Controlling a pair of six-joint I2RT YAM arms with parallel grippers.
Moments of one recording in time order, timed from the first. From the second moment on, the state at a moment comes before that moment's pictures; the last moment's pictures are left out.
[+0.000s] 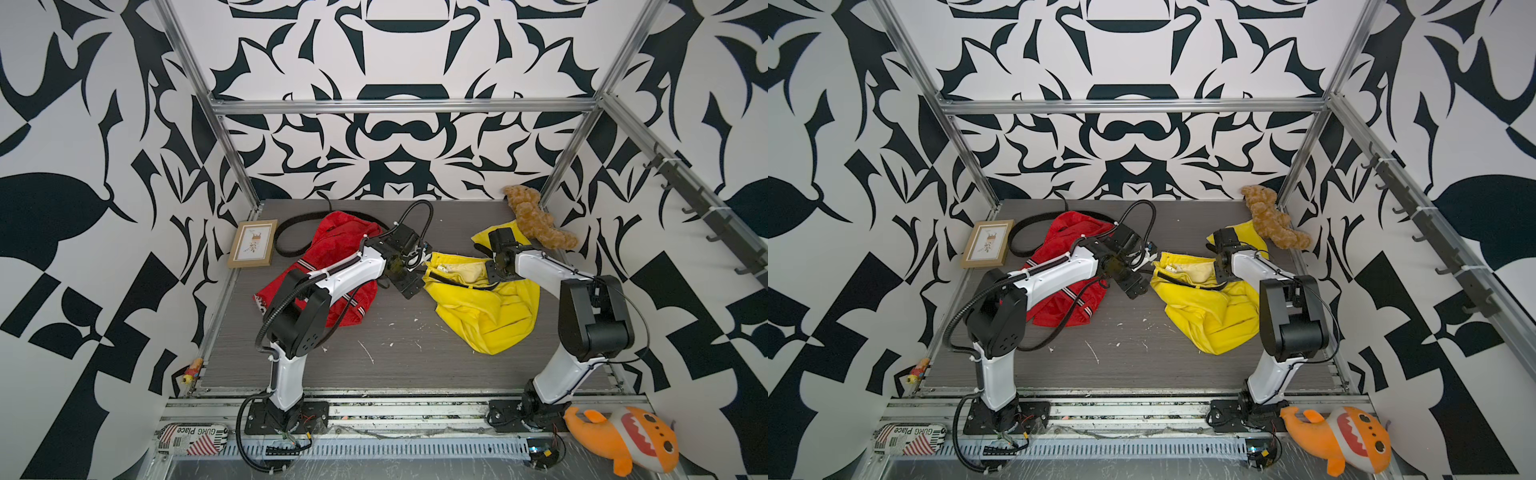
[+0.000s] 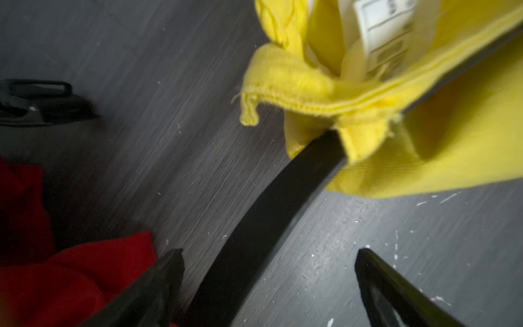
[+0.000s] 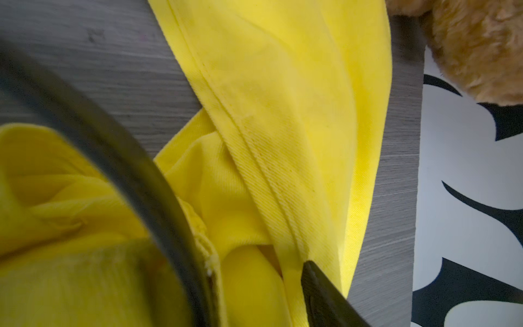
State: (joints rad) left arm -0.73 1.96 1.53 -0.70 0.09 0.23; right arm 0.11 1.73 1.10 -0.54 0.36 0.02
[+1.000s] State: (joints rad) left arm -0.84 1.74 1.29 -0.49 -0.08 0.32; right arm 0.14 1.74 1.28 -0.58 0.05 -0.03
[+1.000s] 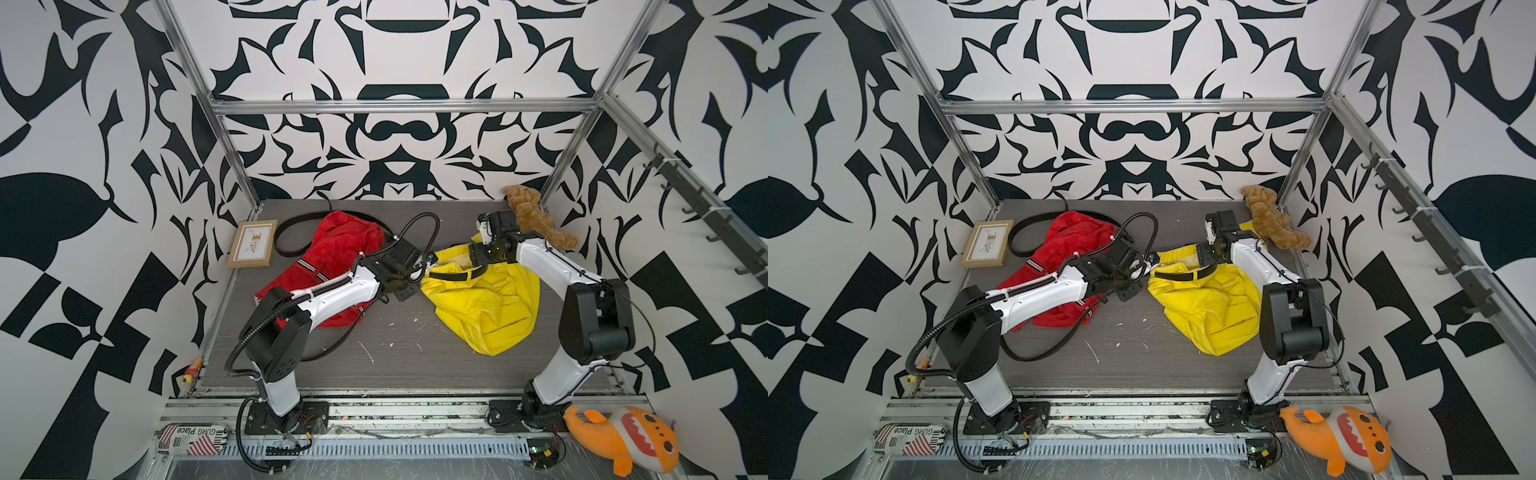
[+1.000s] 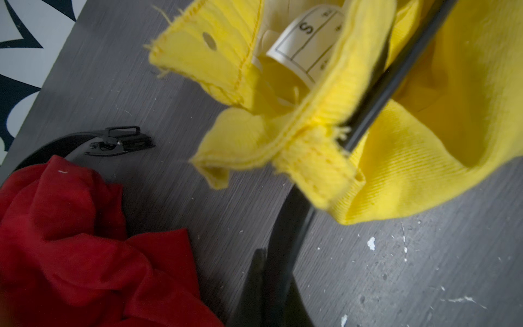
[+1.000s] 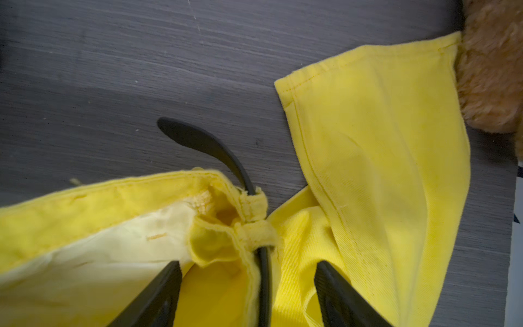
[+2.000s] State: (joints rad) left arm -0.47 1.09 1.02 -0.34 -0.26 0.39; right arm -0.02 1.78 1.33 -0.63 0.33 -0.01
